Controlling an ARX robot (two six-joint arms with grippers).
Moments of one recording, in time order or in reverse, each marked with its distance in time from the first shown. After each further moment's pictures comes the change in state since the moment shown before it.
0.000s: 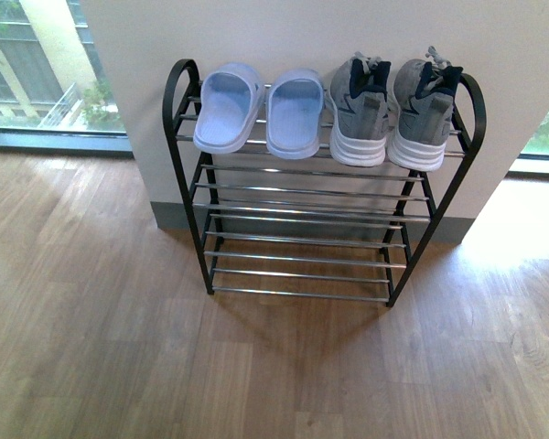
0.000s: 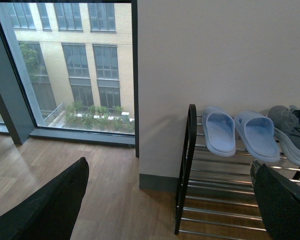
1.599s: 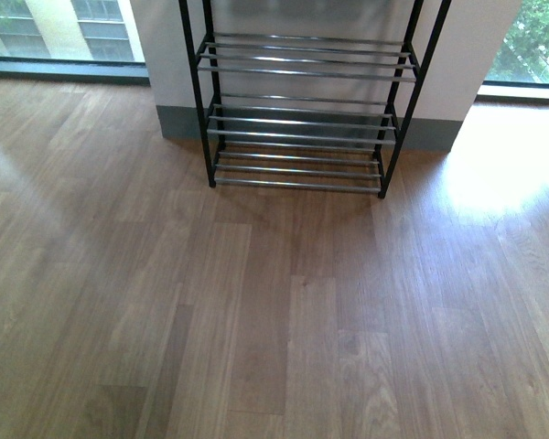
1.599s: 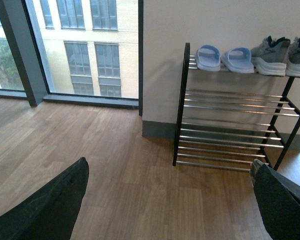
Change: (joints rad) left arm 0.000 0.000 0.000 0.000 -0.001 0.001; right arm 0.000 0.000 0.000 0.000 -0.004 0.000
